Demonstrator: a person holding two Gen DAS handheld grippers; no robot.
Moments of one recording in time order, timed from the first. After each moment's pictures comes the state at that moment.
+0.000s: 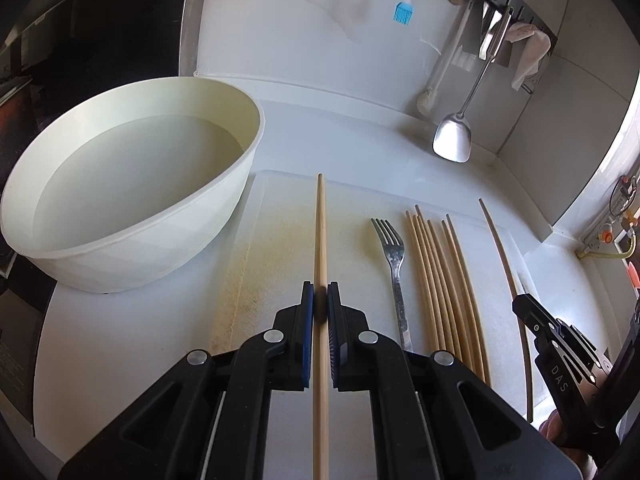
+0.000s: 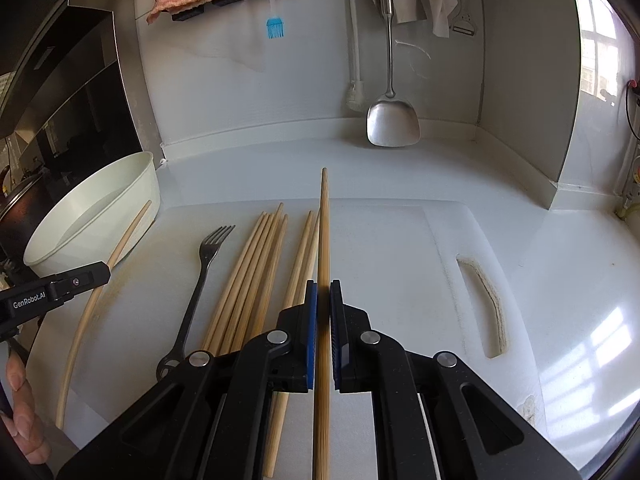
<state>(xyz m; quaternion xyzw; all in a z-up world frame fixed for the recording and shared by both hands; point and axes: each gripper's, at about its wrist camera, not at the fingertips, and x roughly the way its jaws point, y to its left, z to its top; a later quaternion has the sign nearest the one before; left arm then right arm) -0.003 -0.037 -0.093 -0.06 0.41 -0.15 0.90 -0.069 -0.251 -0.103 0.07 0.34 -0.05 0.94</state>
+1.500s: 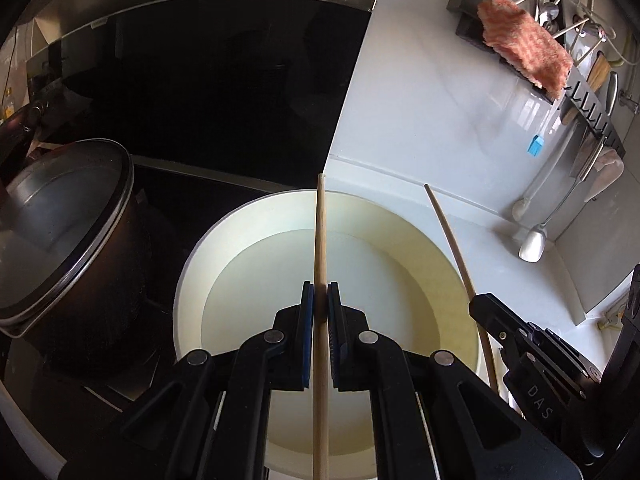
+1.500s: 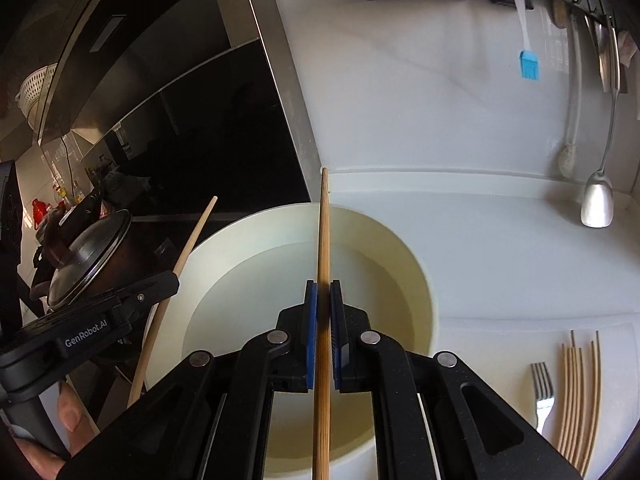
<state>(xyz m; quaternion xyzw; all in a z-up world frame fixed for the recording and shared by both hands) 0.131 0.172 -0.025 -0.09 0.40 -0.09 0.91 0.101 -0.010 -0.030 0.09 0.36 0.09 0.92</state>
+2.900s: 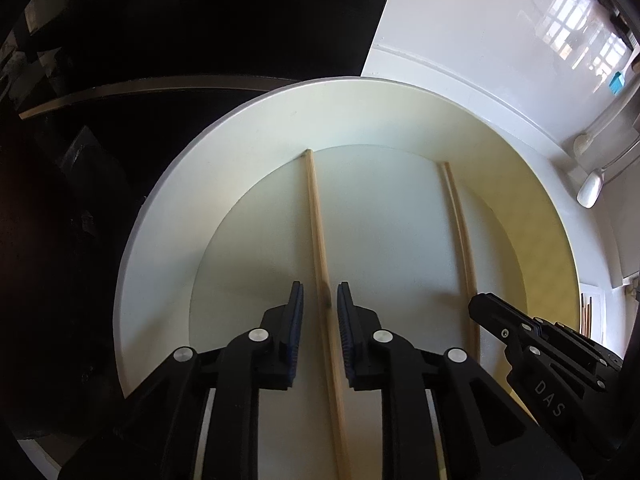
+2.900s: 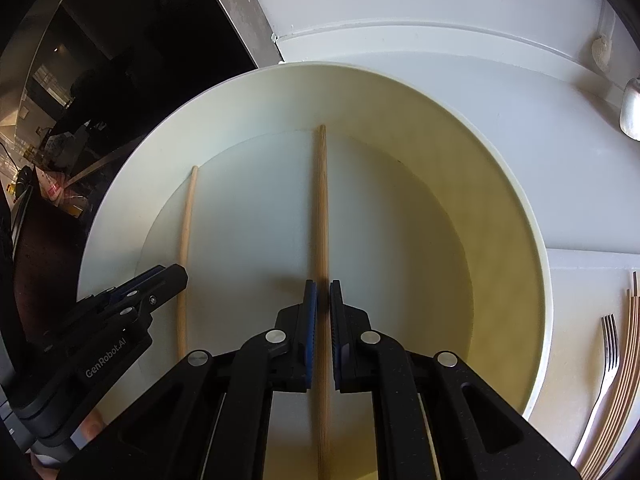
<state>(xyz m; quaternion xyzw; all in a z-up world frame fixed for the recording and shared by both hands) 0.215 0.182 -0.111 -0.05 0.56 -0.08 0.83 0.188 0.012 -0.114 0.13 0.56 0.04 0.82</state>
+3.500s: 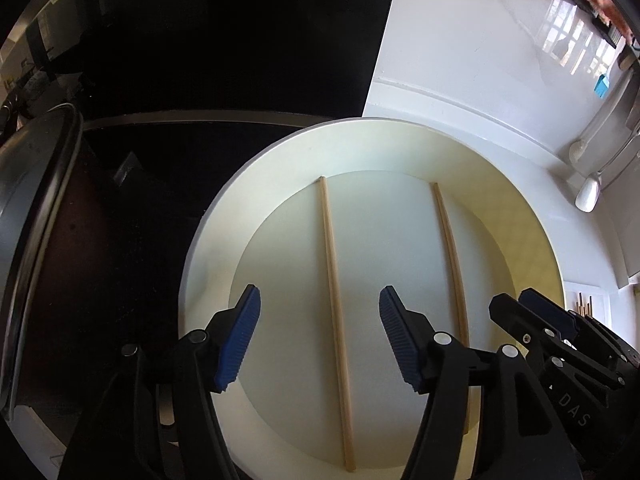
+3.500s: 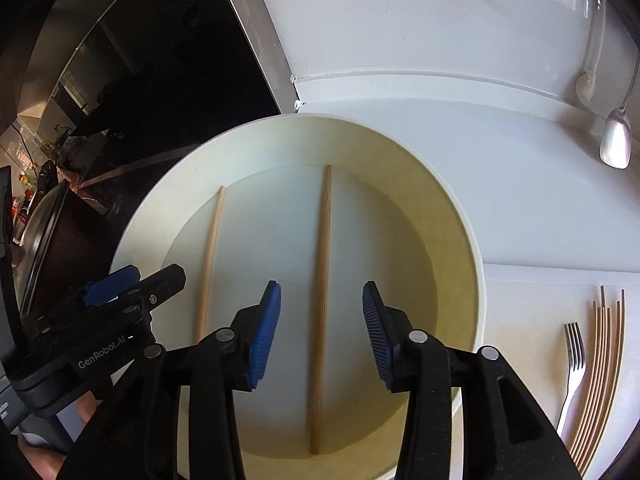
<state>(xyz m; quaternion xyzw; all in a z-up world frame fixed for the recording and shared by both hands) 0.189 0.188 -0.074 -0.02 0.52 -0.06 0.85 0.154 0.005 -0.071 0.11 0.51 0.05 0.85</state>
